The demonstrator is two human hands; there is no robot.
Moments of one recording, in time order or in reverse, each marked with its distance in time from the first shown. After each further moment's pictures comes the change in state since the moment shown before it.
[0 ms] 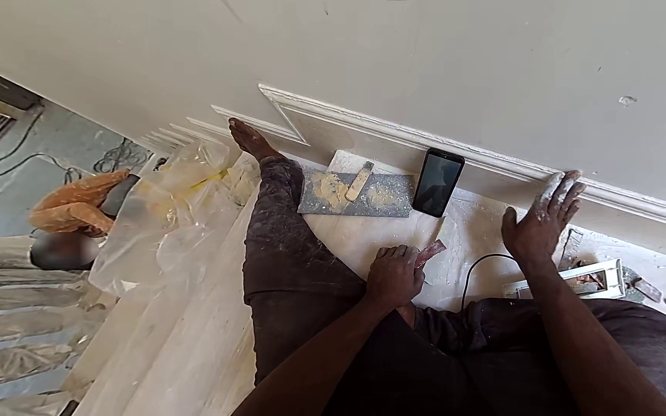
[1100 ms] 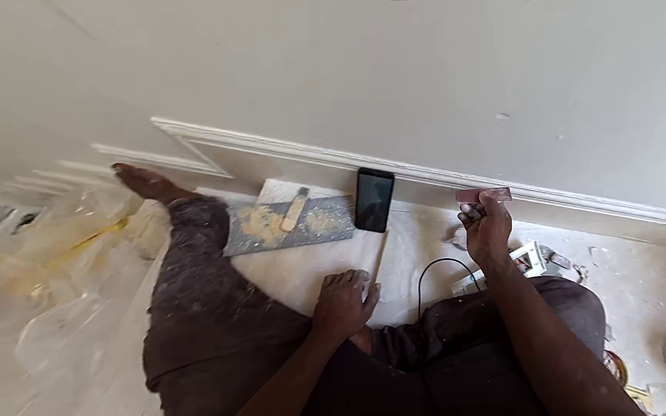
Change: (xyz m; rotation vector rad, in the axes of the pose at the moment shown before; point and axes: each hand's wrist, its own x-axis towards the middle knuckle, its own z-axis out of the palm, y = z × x) left_hand 0.004 -0.014 0.017 -0.064 0.074 0.134; right_hand 0.023 -0.014 -0.053 1.479 0.102 0.855
